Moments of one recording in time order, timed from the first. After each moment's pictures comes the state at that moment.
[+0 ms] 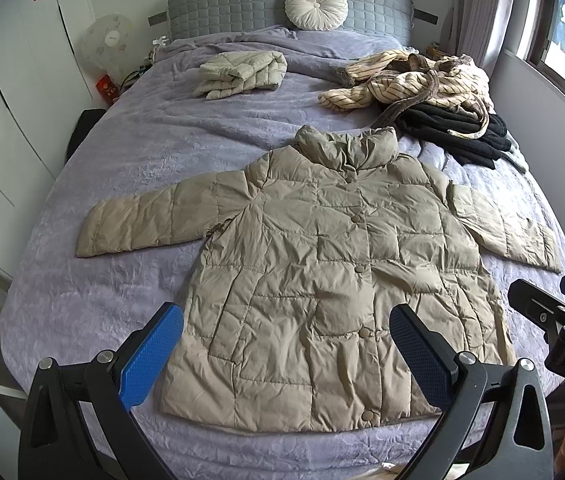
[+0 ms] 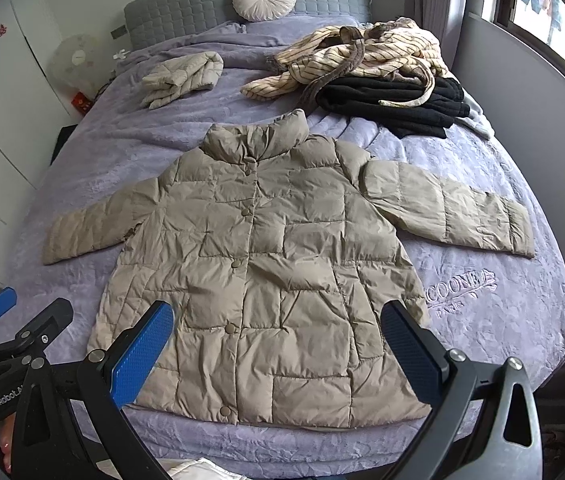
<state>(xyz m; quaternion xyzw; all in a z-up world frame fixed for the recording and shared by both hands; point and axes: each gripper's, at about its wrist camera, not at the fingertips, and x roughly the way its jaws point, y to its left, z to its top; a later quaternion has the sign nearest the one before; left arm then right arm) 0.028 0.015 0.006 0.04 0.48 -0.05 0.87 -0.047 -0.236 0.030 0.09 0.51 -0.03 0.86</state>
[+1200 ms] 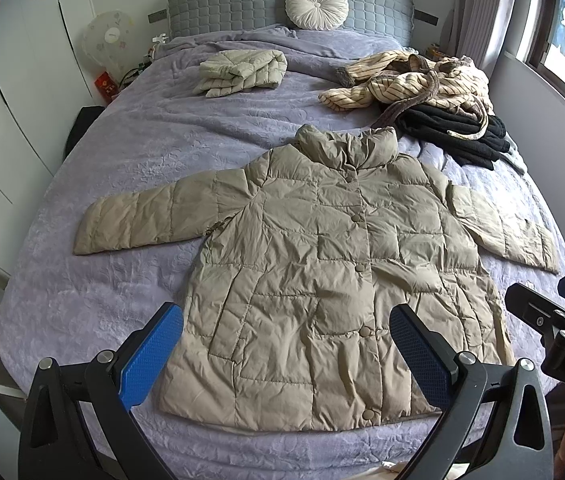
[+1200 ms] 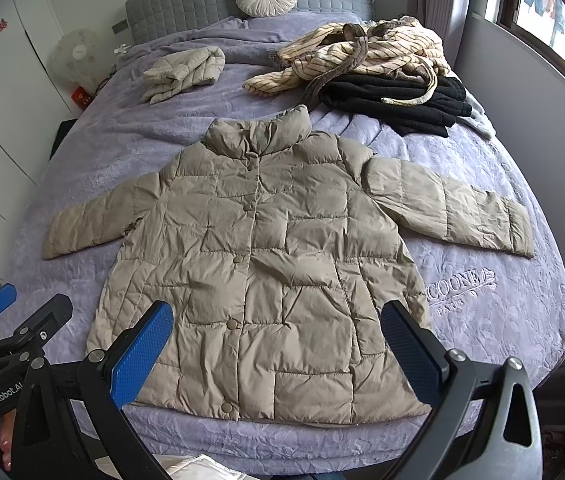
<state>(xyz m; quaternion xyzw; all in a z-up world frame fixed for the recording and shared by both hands) 0.031 0.016 0.008 0.04 0.48 -0.05 0.87 -0.045 -0.233 0.030 0.08 0.51 -0.04 0.85</state>
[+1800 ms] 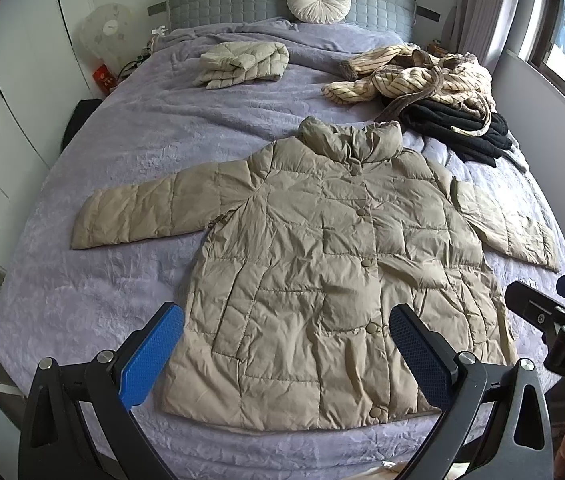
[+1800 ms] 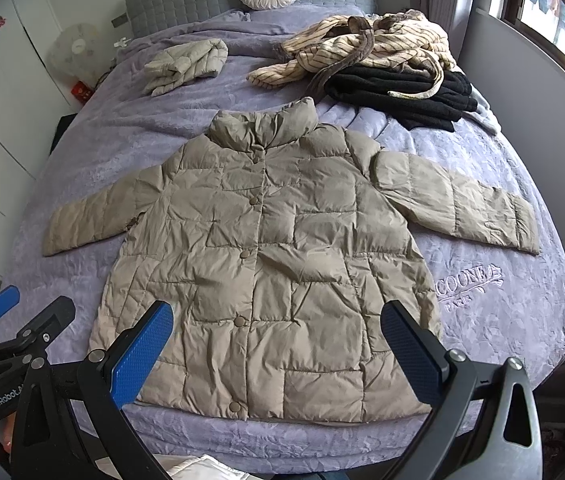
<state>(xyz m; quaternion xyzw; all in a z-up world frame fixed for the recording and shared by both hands) 0.024 0.027 -0.011 0.03 0.50 -0.05 0.87 -0.043 -0.221 0.019 0.08 0.53 -0.03 0.85</state>
